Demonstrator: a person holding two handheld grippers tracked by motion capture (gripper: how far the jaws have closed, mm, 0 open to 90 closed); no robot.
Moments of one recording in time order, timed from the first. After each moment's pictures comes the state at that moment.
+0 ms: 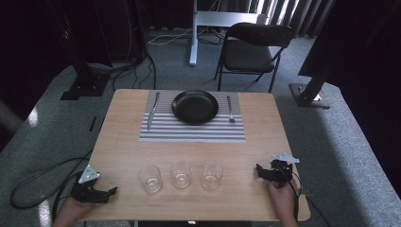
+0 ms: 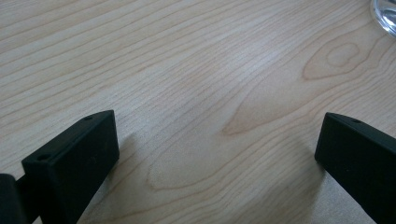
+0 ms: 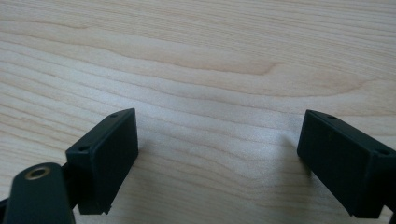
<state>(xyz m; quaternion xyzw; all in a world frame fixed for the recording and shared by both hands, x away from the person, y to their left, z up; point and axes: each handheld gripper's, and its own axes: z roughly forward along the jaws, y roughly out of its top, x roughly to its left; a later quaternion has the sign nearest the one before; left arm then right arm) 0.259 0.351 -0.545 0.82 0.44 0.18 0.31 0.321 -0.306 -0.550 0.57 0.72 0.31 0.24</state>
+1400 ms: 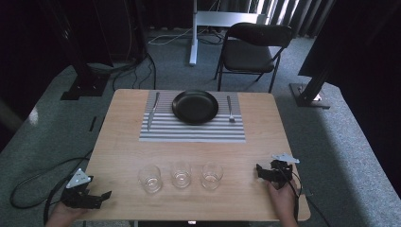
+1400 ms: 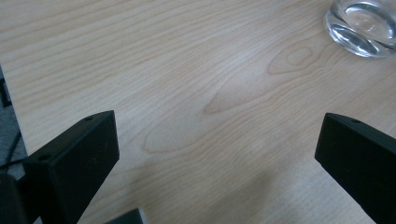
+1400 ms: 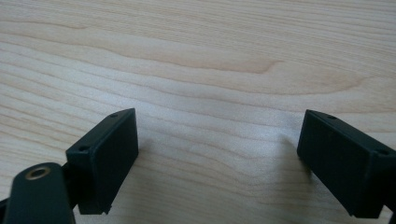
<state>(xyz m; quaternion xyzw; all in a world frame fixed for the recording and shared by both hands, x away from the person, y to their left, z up) 0.238 0.362 -0.526 0.82 0.44 0.16 0.34 0.319 -0.305 -0.550 0.58 0.72 0.31 0.24</state>
